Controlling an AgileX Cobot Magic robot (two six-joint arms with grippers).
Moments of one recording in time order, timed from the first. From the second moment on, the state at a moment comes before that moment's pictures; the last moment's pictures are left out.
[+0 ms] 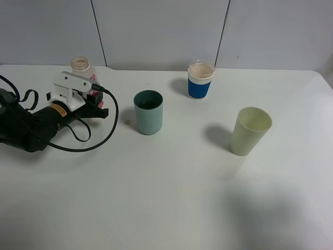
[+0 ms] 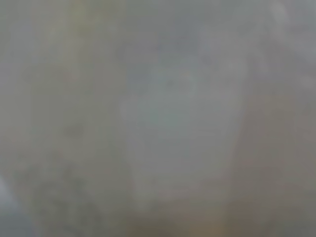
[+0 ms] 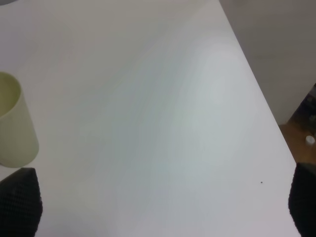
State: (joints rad) left arm -0.20 2.16 -0.64 0.08 -1.21 0.03; right arm -0.01 0.00 -0.50 -0.13 1.07 0.15
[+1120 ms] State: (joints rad) left arm -0.20 2.21 -0.68 0.08 -1.21 0.02; right arm -0.01 0.00 -0.50 -0.13 1.07 0.15
